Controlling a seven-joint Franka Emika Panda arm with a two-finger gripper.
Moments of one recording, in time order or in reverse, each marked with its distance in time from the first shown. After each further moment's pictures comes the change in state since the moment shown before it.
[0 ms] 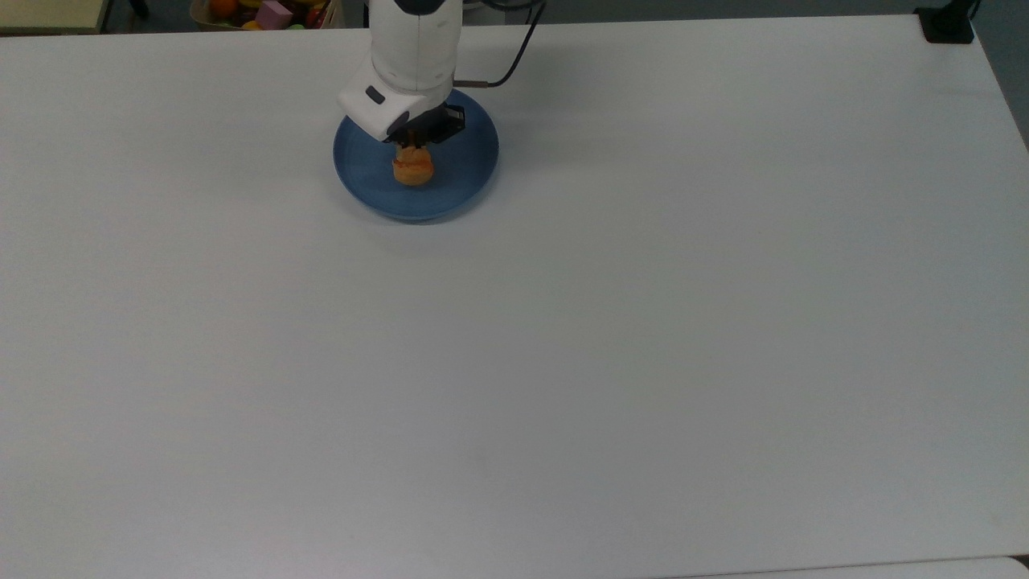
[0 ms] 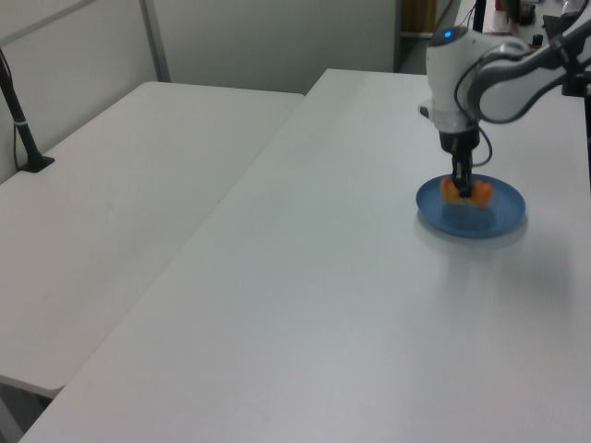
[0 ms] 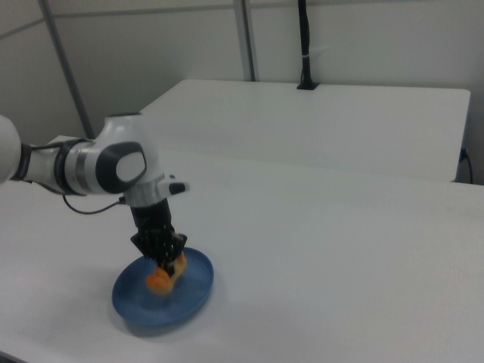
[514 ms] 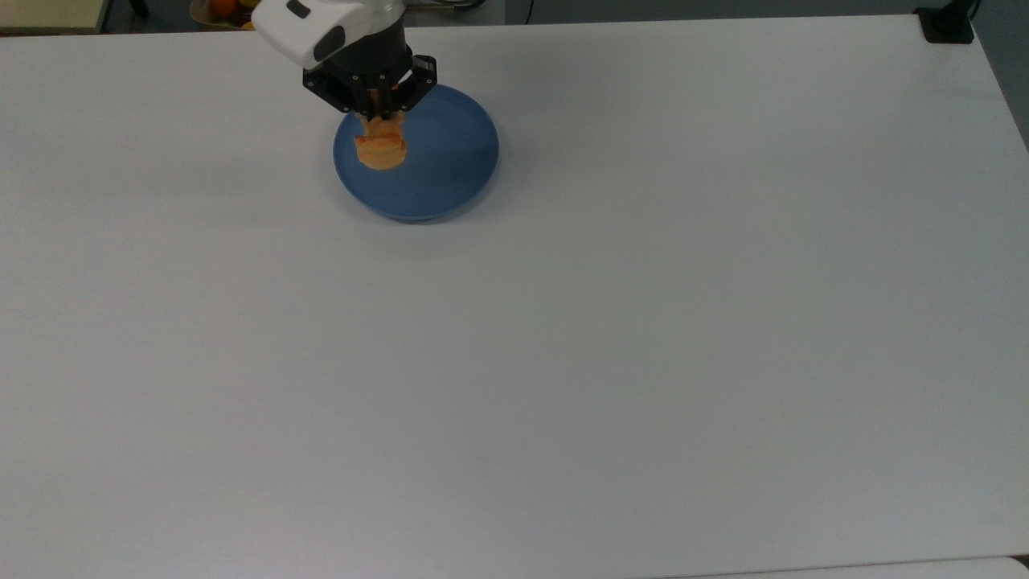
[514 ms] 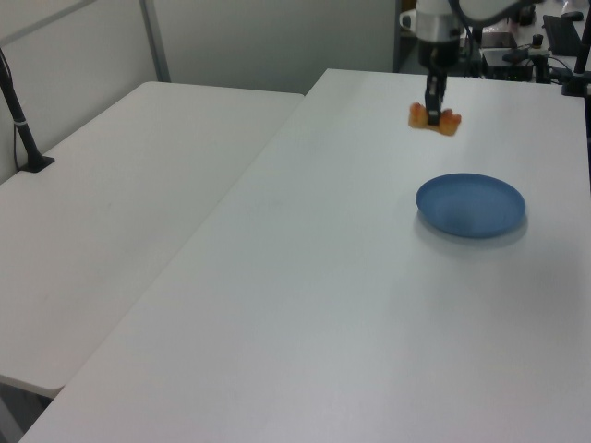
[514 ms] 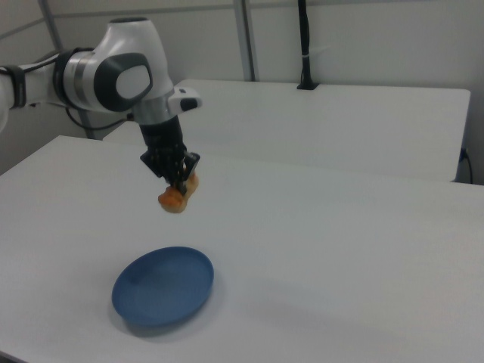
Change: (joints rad) arm -0.029 0.016 -0.025 0.397 0.127 -0.202 -0.121
